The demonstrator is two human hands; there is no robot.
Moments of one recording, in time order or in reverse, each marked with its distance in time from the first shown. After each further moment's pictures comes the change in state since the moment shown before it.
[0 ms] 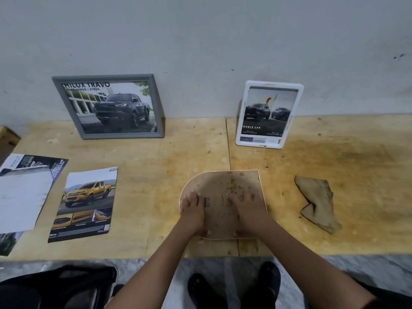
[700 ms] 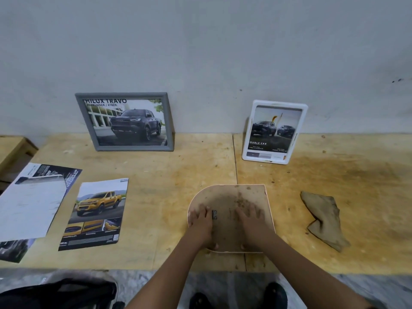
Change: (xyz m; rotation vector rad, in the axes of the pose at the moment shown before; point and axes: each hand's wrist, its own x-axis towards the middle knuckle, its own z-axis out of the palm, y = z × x) left_hand 0.000 -0.003 0.001 -0.065 -0.001 0.007; right_hand -0.003 -0.012 0.000 0.159 -0.037 0.070
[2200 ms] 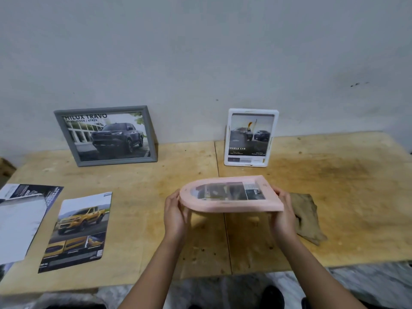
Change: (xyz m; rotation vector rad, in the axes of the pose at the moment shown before) left_hand -0.025 0.030 -0.044 -1.592 0.729 0.020; right_hand -0.037 0.065 -0.037 1.639 0.781 -0.014
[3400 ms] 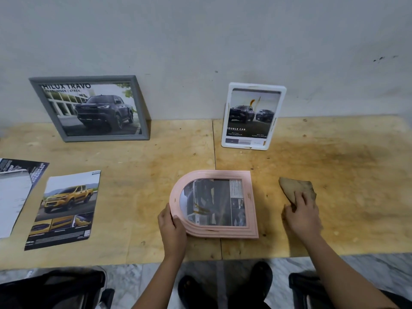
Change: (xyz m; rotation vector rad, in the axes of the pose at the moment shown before) left_hand -0.018 -0.097 -0.029 0.525 0.055 0.118; right_hand 0.056 0.041 -0.086 -1.359 -0.001 -0.004
